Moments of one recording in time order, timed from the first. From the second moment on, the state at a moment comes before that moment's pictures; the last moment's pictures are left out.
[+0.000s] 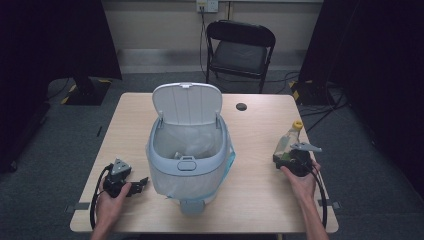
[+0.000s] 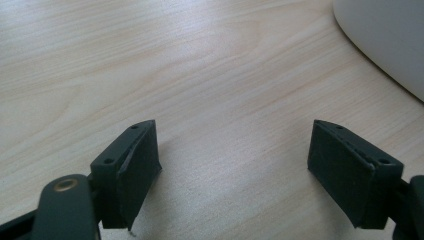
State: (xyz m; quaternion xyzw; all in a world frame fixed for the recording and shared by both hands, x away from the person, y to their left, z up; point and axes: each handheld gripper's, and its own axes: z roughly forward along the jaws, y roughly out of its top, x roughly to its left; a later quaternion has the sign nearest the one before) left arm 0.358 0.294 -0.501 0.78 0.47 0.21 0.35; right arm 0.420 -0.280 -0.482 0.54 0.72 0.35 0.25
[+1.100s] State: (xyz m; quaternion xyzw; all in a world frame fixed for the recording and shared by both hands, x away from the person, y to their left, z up) left arm 0.359 0.293 -0.502 0.78 0.47 0.21 0.35; right arm 0.404 -0.256 -0.480 0.51 0.73 0.39 0.23
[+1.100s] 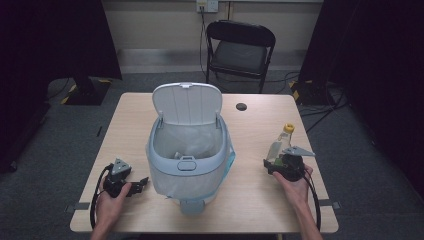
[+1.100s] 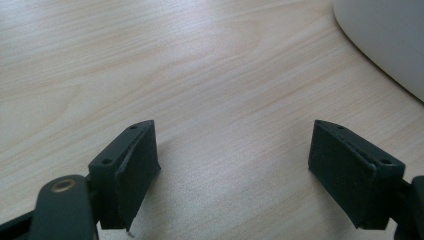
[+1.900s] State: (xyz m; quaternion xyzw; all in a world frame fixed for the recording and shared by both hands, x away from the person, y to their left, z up) left arm 0.359 0.293 -0.502 0.78 0.47 0.21 0.35; right arm 0.386 -0.250 -0.443 0.47 0.69 0.52 0.20
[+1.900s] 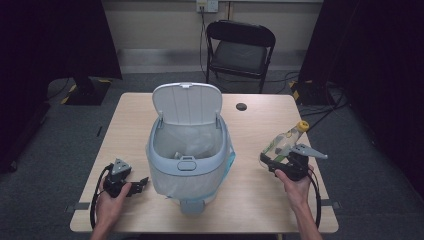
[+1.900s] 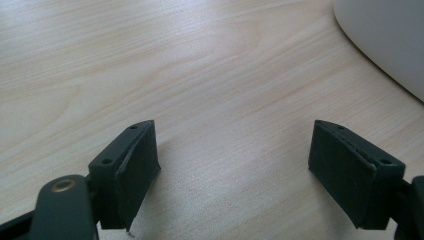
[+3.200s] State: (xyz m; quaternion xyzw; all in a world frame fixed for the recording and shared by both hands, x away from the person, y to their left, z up) left arm 0.359 0.293 -0.502 0.78 0.47 0.21 0.35; right arm 0.358 -0.231 -0.359 0.41 0.67 0.58 0.21
